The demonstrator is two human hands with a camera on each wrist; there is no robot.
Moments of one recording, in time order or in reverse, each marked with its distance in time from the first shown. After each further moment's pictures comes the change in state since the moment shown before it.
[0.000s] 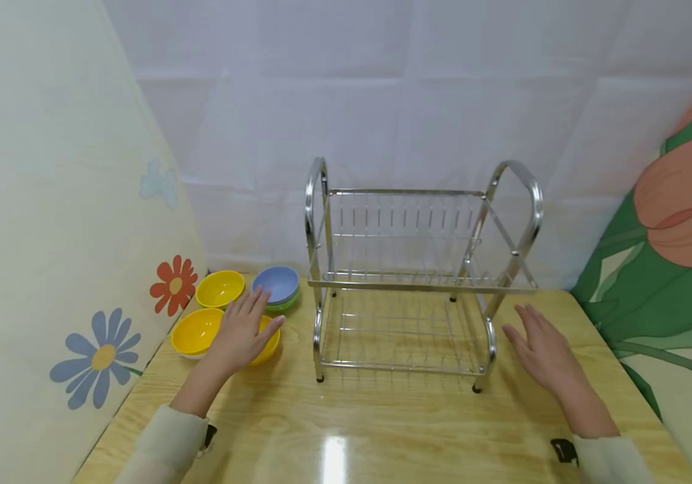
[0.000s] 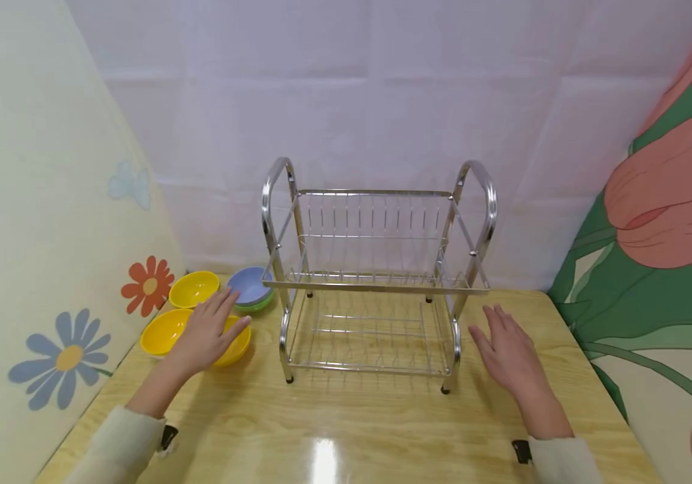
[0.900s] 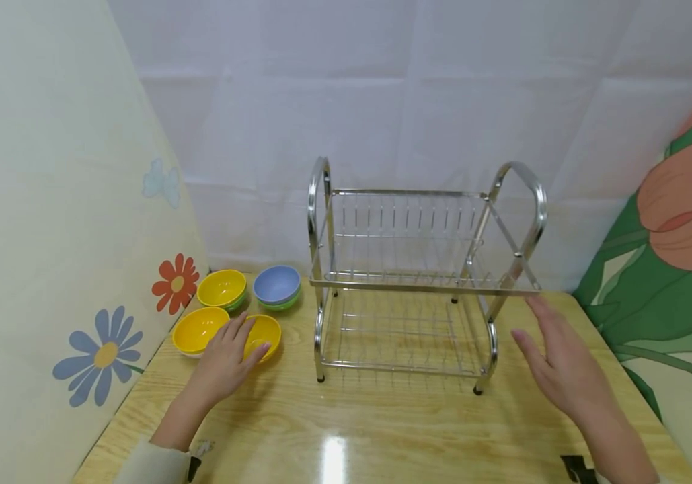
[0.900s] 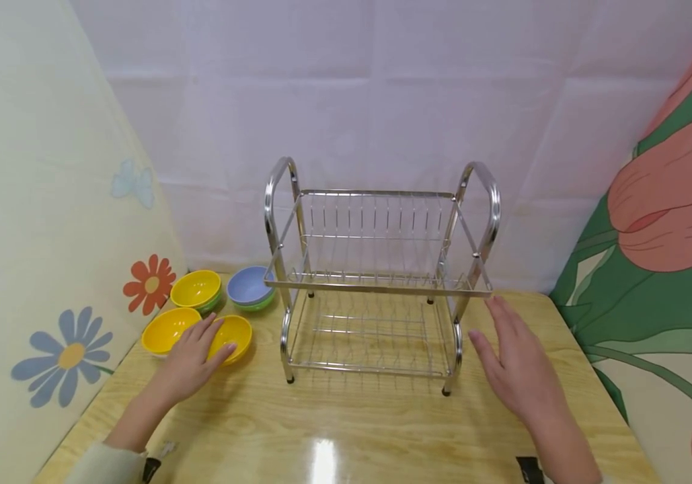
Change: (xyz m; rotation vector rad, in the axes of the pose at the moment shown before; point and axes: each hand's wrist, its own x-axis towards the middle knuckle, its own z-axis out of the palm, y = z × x) left_hand -0.049 -0.015 0.011 -0.005 0.027 -0.051; right_hand -0.031 -0.068 -0.048 0.105 0.152 -0.153
